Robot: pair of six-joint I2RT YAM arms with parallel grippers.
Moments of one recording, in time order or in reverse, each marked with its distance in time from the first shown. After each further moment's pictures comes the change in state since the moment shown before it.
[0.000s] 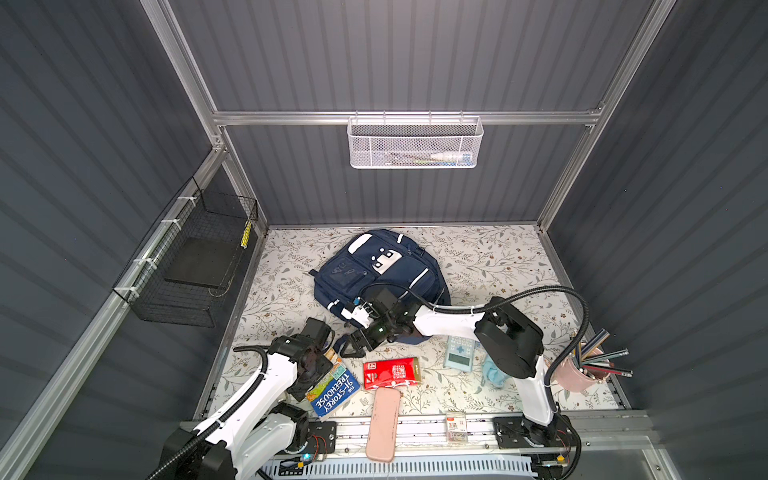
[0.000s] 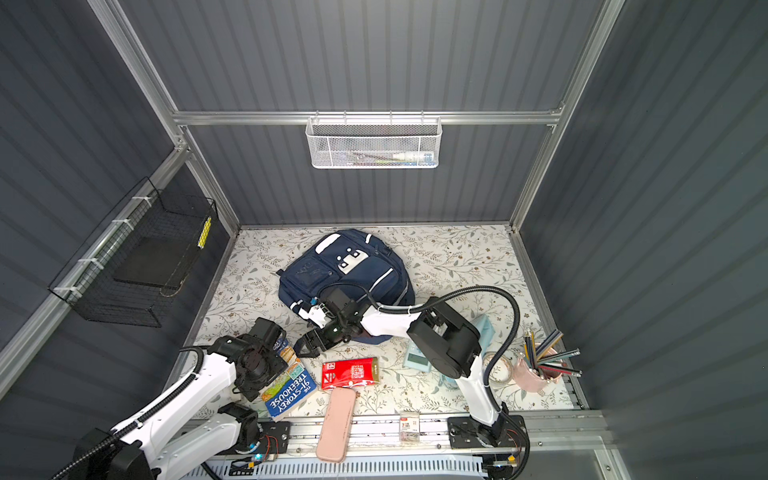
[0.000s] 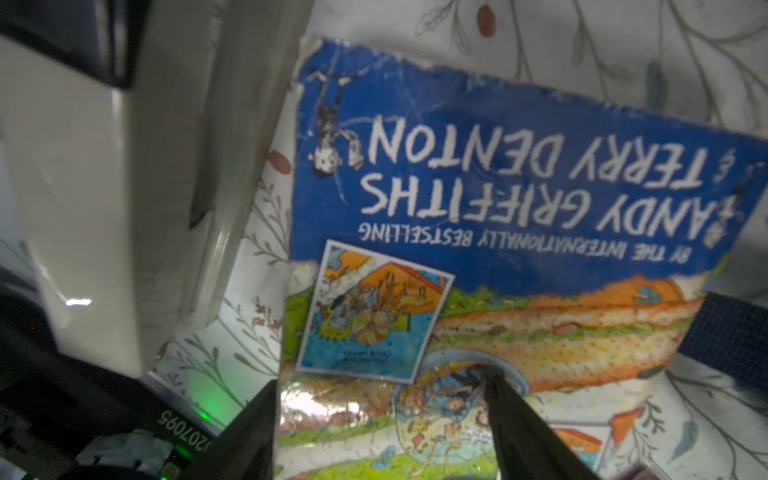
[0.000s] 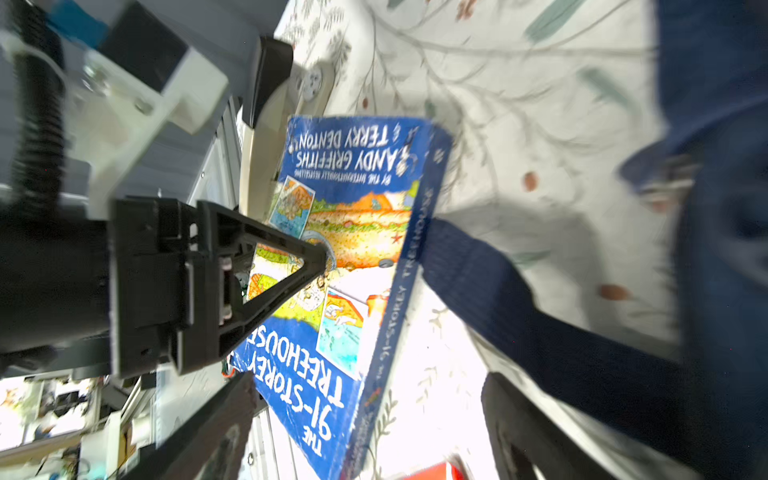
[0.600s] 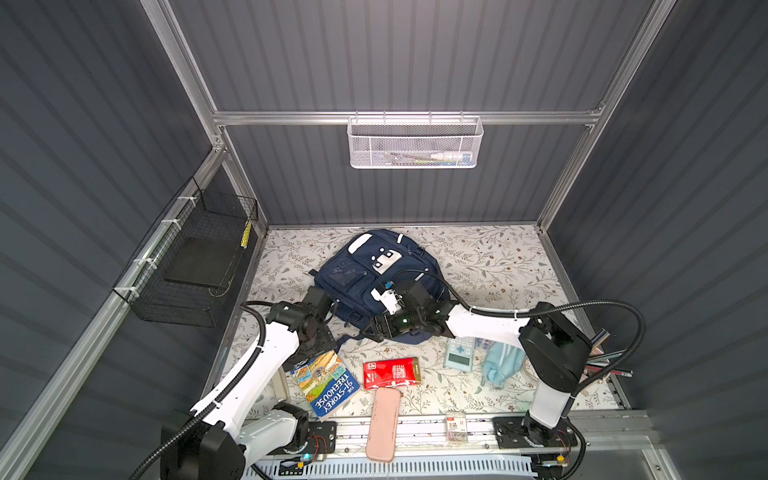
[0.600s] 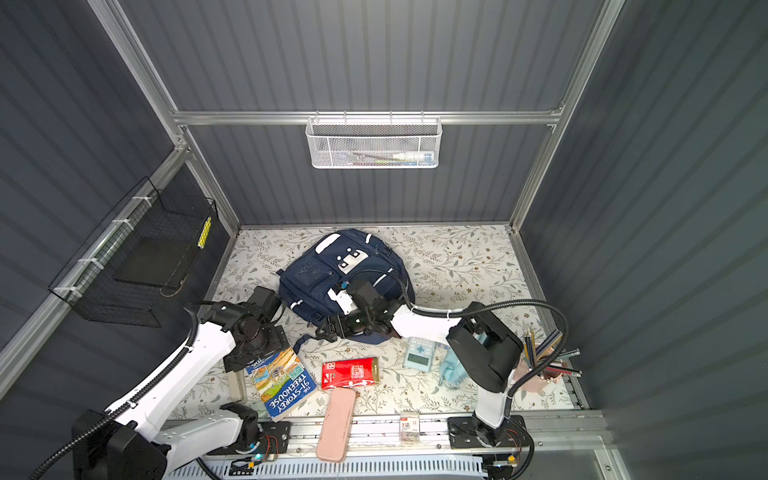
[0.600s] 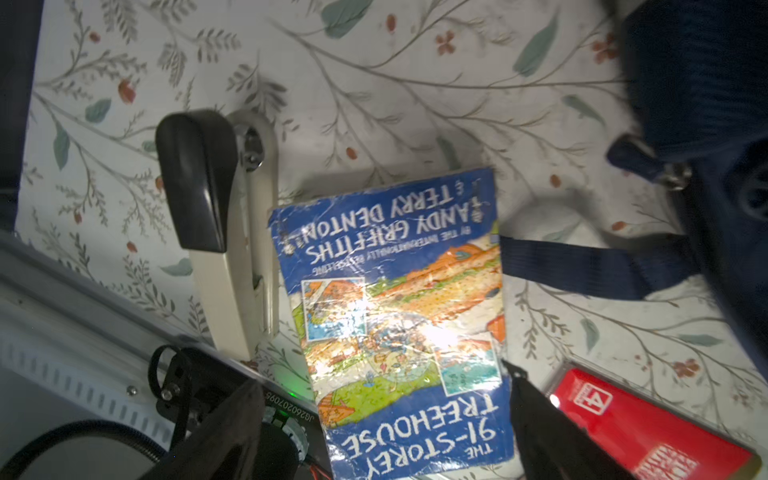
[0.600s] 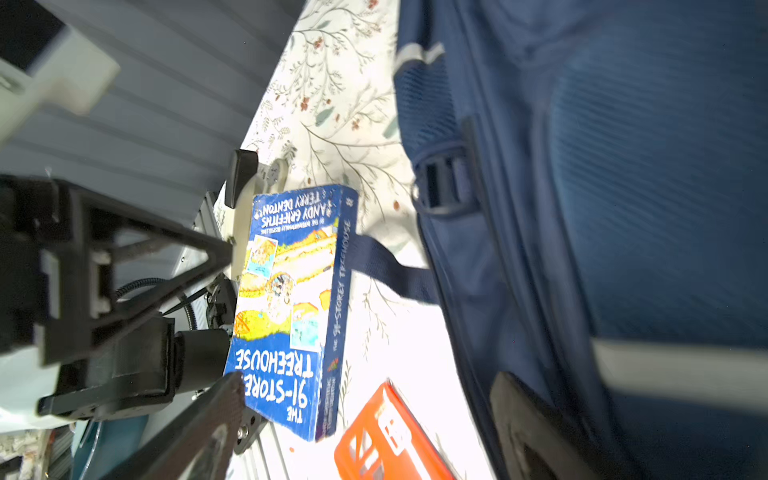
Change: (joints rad) left arm 0.000 0.106 0.346 -0.254 -0.086 0.313; right arm -0.095 -0.269 -0.249 0.130 0.185 0.099
